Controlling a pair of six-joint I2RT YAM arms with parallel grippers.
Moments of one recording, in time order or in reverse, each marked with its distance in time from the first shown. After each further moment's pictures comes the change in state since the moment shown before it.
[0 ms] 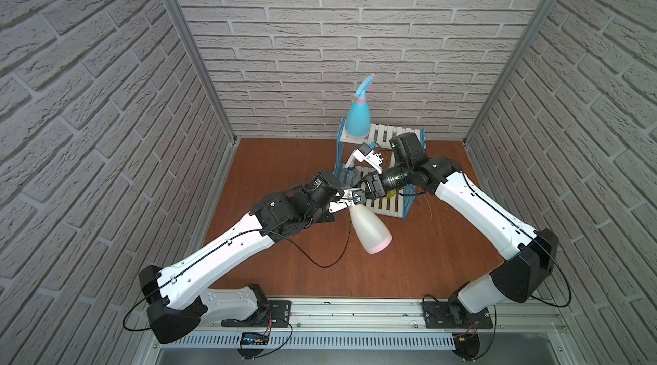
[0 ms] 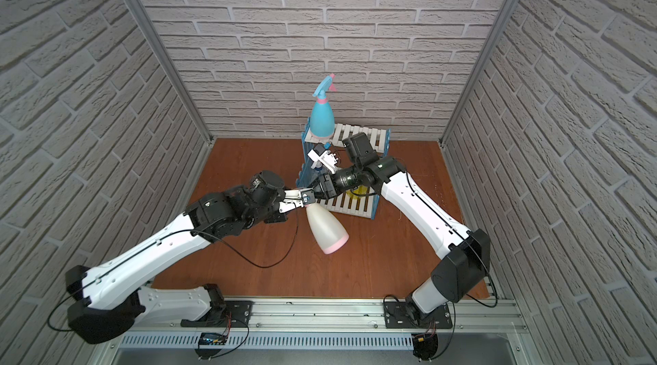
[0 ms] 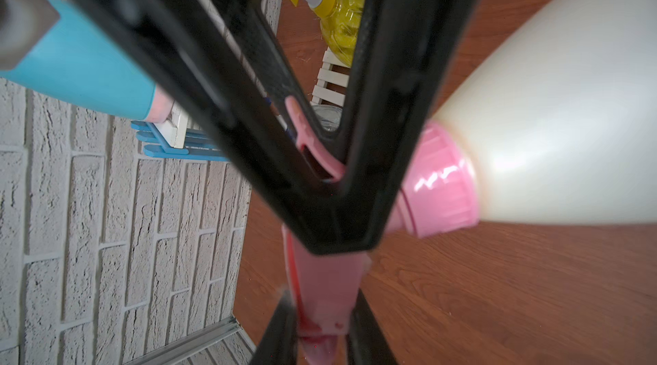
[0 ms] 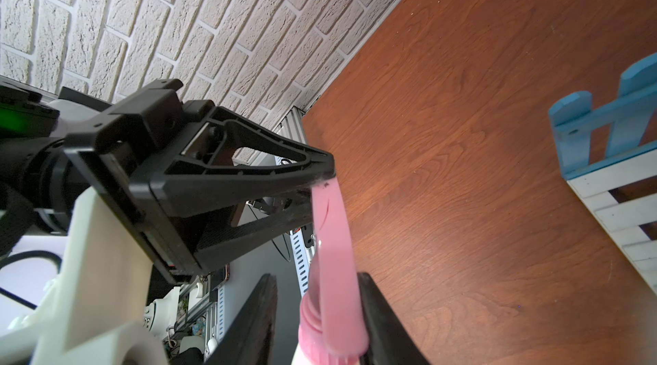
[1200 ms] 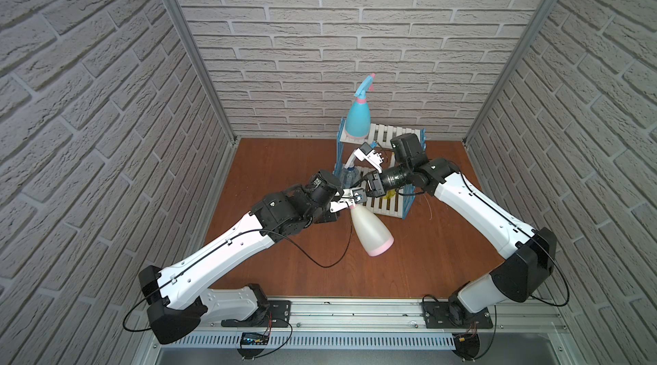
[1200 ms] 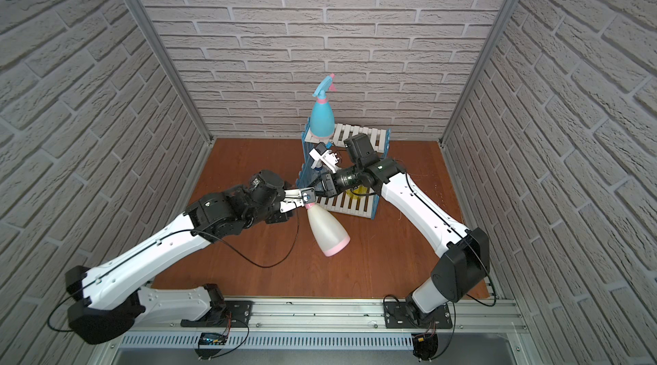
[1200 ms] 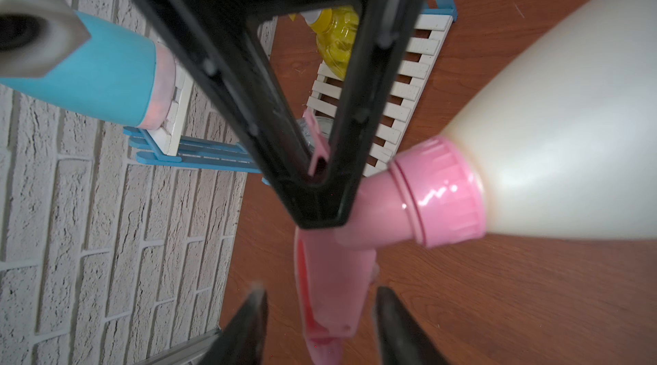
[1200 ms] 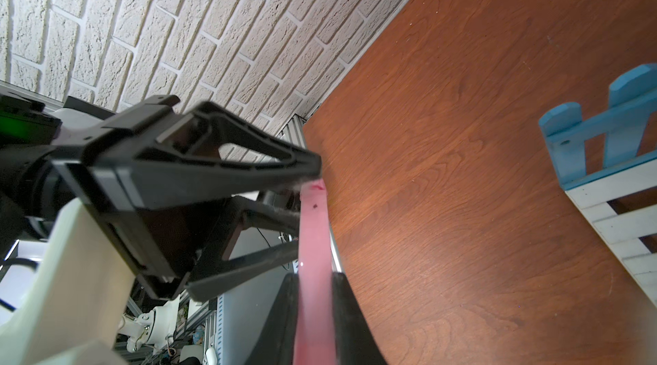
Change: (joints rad) left arm 0.029 -0.005 -0.003 0.023 0.064 -0.052; right arm -0.018 -0.001 -0.055 0.084 -0.016 0.025
